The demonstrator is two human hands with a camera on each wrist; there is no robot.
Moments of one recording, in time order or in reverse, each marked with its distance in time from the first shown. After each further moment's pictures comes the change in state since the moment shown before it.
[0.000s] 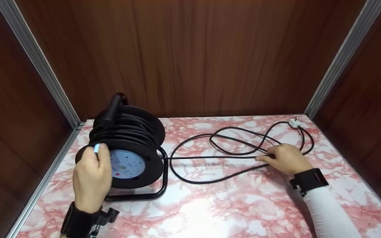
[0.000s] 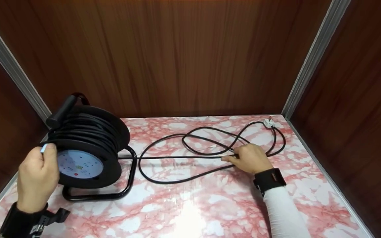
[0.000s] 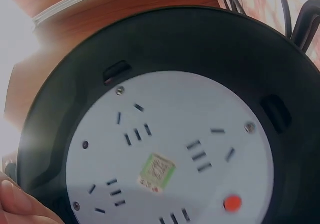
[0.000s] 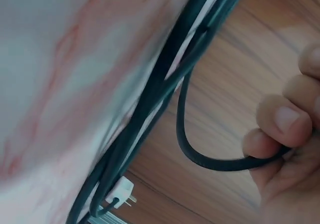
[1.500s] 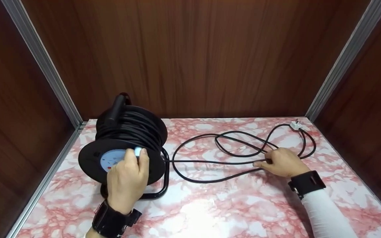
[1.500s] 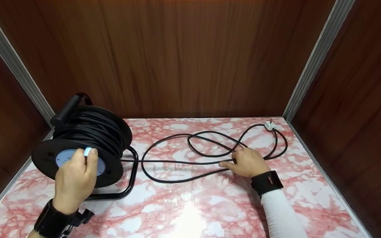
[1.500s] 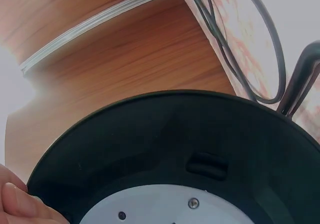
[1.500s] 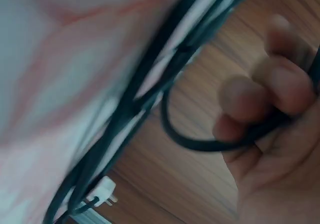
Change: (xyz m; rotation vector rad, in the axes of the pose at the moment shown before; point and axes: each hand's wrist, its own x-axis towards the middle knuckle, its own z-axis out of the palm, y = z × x) left_hand -0.033 0.028 0.046 0.075 0.012 0.338; right_hand 0.003 -0.014 0.000 -0.006 -0.123 0.021
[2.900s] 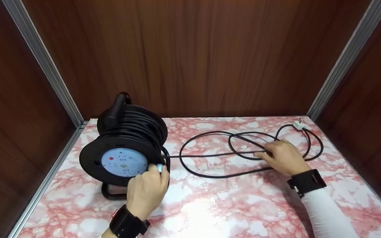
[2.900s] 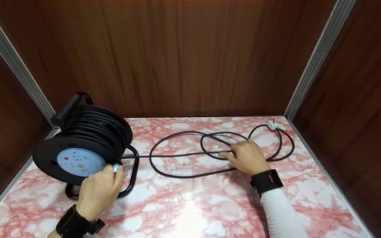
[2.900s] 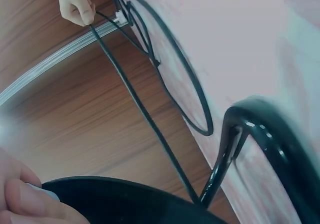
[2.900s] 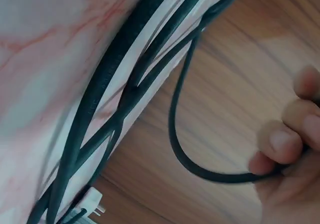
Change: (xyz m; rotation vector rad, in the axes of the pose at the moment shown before) left_hand -0.043 0.006 0.039 0.132 -0.268 0.034; right_hand 0.007 -0.002 -0.001 -0.029 0.233 -0.111
